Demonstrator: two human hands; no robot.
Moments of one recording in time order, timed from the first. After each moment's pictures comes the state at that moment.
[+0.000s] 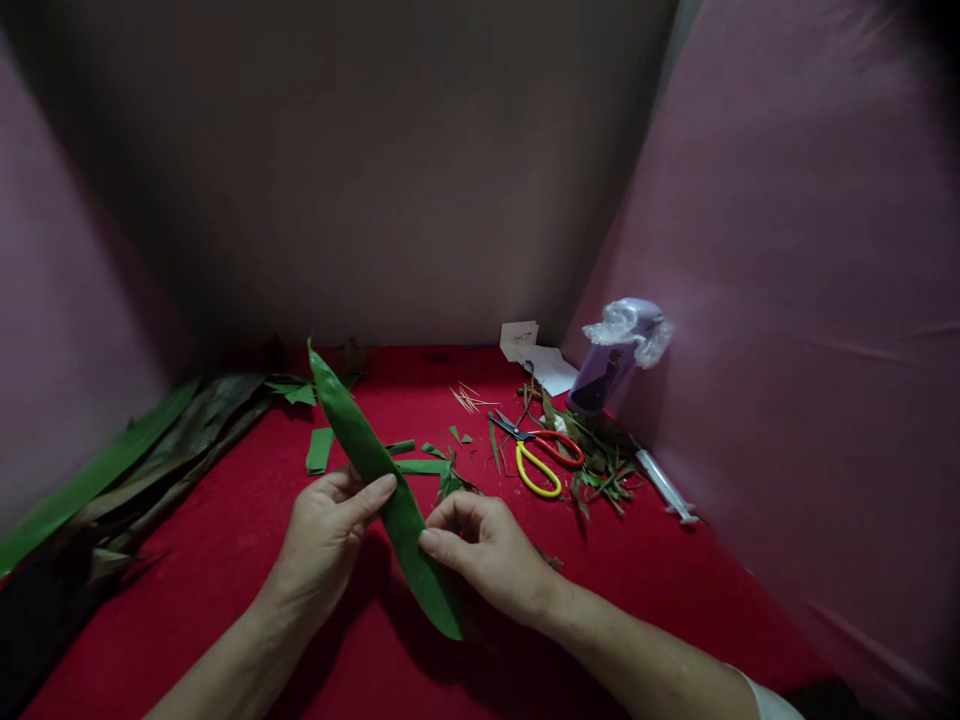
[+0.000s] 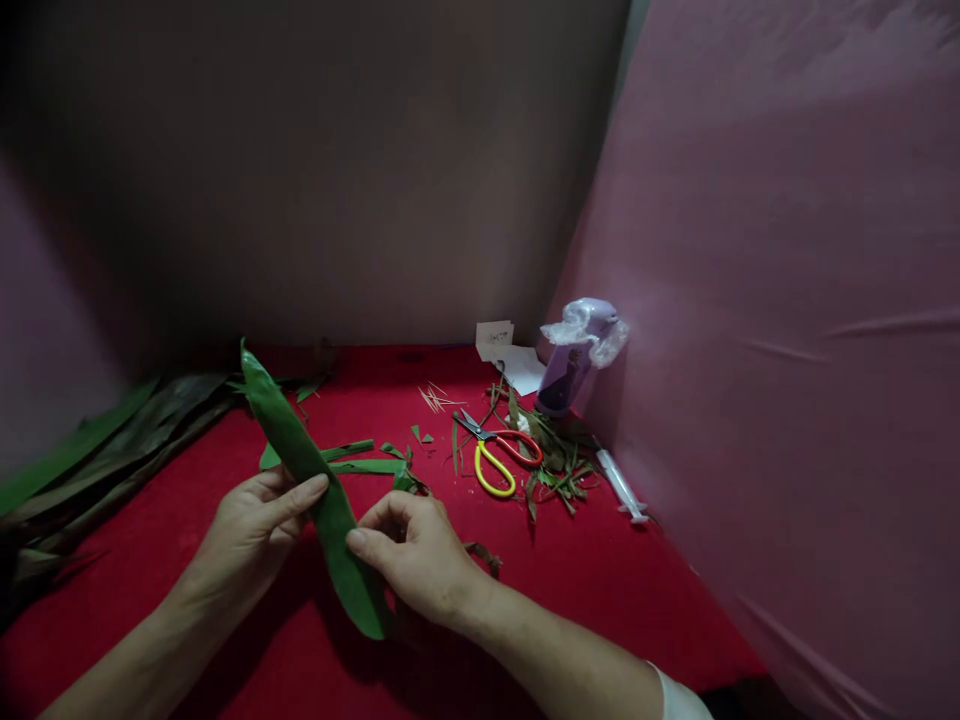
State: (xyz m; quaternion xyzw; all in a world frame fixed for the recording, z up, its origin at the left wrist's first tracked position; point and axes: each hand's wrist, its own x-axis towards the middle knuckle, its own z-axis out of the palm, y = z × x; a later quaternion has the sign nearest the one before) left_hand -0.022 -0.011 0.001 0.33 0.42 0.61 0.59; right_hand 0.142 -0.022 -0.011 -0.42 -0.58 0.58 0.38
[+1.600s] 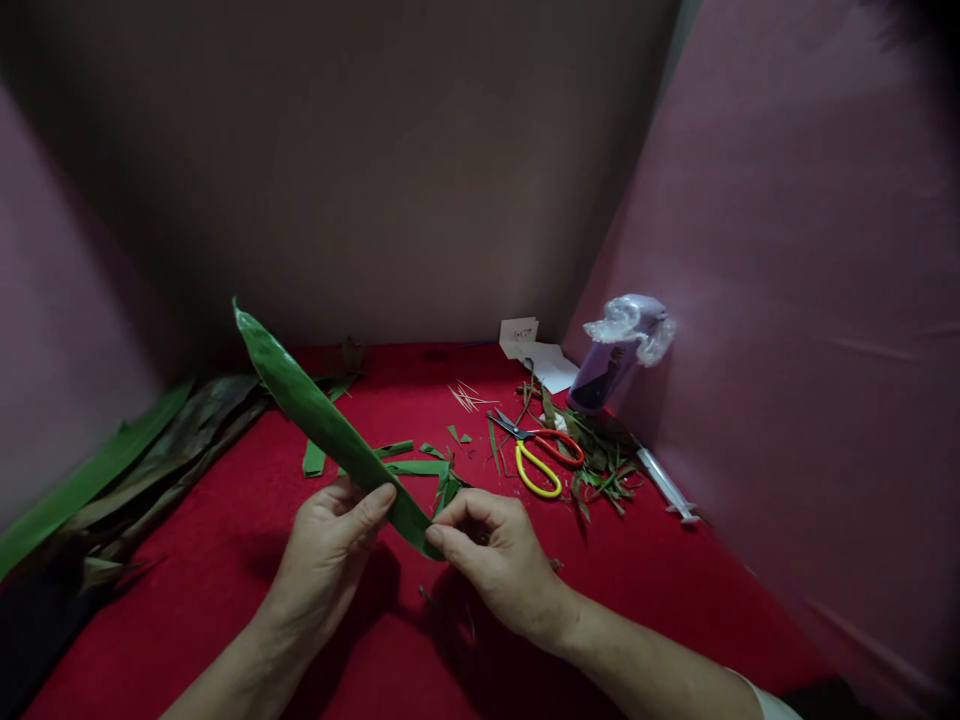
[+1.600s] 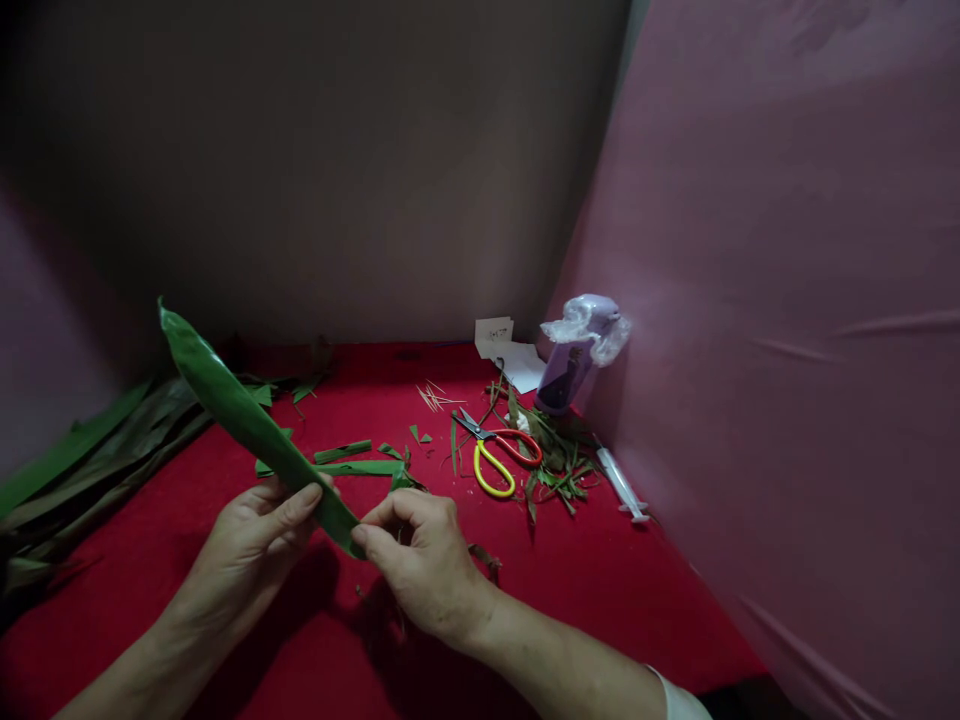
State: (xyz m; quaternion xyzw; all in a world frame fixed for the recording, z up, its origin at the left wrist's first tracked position) left_hand -0.012 -0.019 0.012 0.29 0.39 0.60 0.63; right_hand 0.147 -0.027 -0.004 -0.44 -0.62 0.47 0.45
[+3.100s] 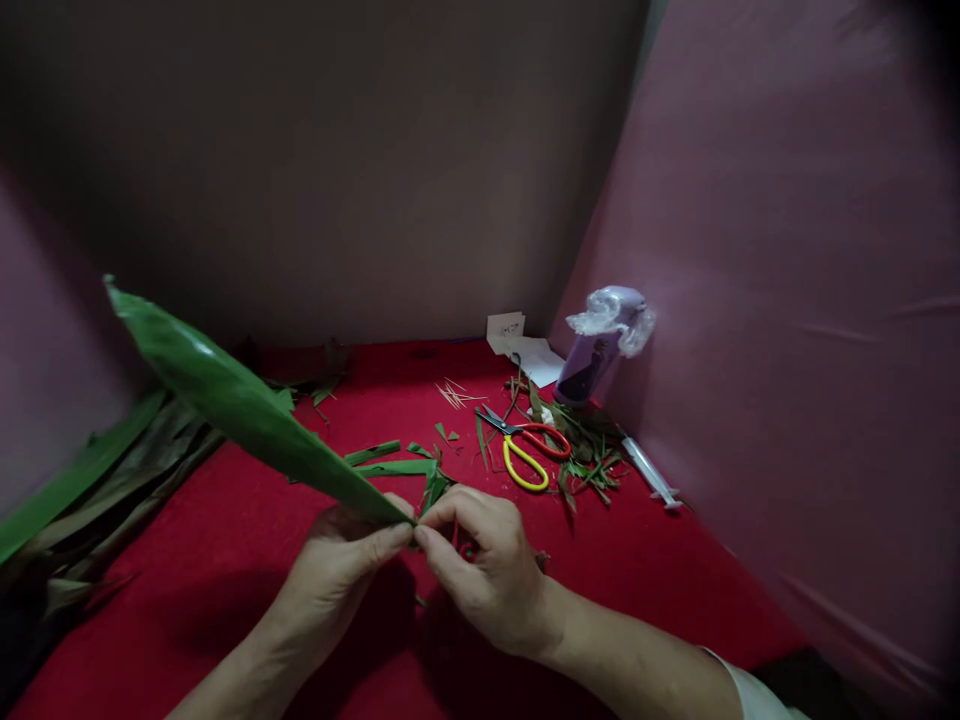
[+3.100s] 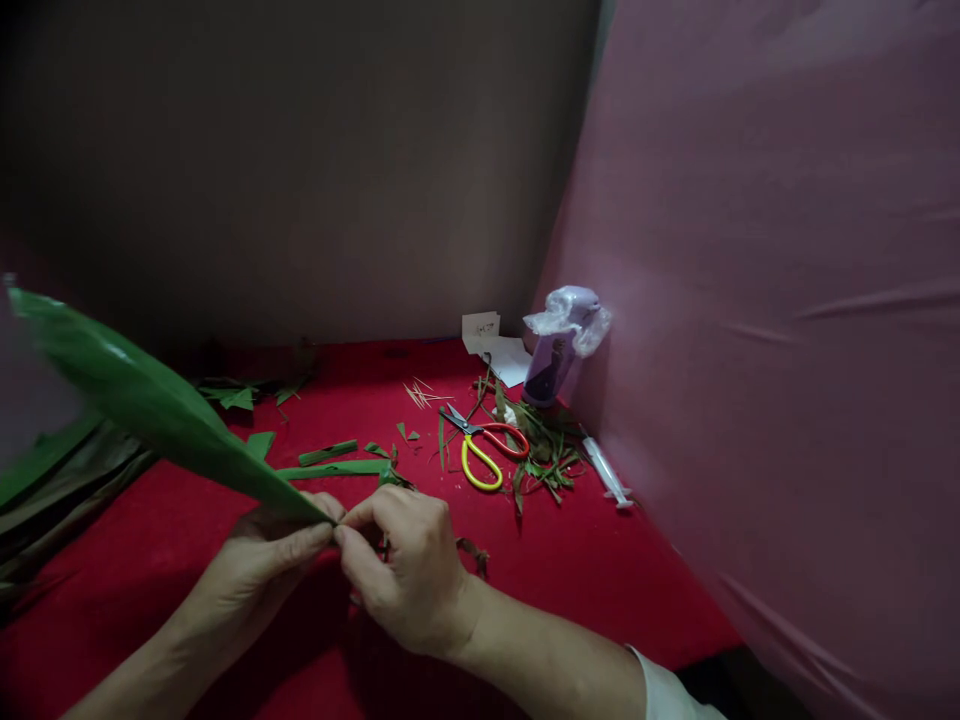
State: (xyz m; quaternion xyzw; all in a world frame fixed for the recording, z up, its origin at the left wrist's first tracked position) left_hand -0.006 -0.025 -0.002 0.40 0.38 0.51 0.67; right_hand 0.152 -0.029 -0.003 -0.38 -0.74 0.26 0.49
